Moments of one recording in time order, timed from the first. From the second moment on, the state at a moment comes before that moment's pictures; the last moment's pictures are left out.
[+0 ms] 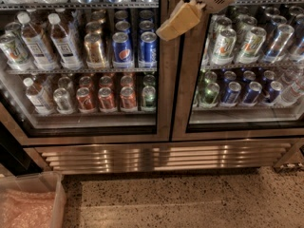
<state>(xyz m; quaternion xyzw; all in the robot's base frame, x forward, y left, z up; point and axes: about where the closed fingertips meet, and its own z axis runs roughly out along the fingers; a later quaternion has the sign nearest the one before) 0.587 -0.039 1.024 -0.62 0.67 0.19 0.37</state>
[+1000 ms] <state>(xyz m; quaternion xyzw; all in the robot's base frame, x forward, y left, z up) 0.587 -0.039 1.024 -0.62 0.67 0.19 0.37</state>
